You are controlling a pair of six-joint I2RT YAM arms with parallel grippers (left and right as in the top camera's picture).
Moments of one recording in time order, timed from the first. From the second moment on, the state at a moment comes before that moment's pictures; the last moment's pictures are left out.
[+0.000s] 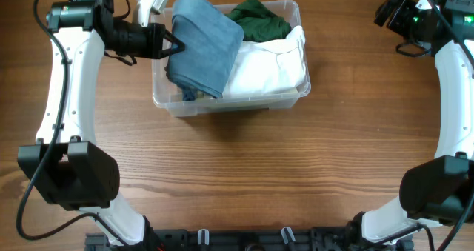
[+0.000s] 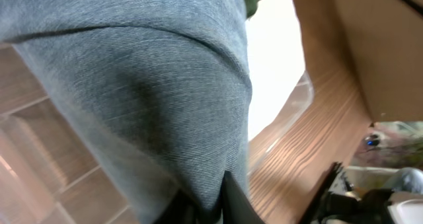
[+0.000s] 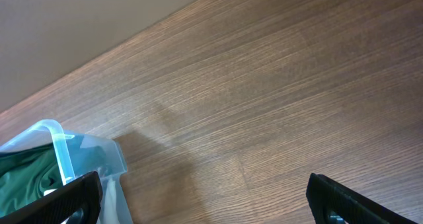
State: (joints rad) left arm 0.04 1.88 1.84 -1.23 0.78 0.27; right arm -0.21 1.76 1.75 -0.88 -0.09 0.28
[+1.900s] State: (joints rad) left arm -0.21 1.76 1.85 -1.25 0.33 0.07; right arm -0.21 1.76 1.75 -0.88 -0.09 0.28
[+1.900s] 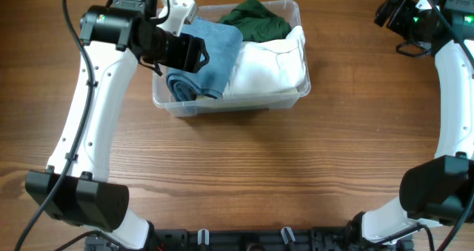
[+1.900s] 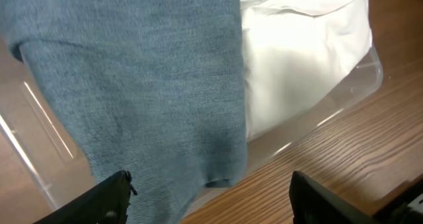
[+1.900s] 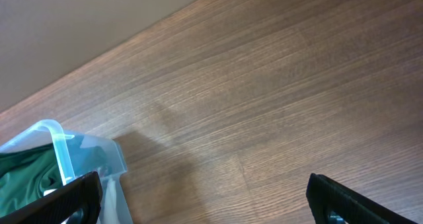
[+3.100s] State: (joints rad) left arm -0.38 2.02 1.85 -1.07 0.08 -0.36; right arm -0.21 1.76 1.75 -0.88 -0.09 0.28
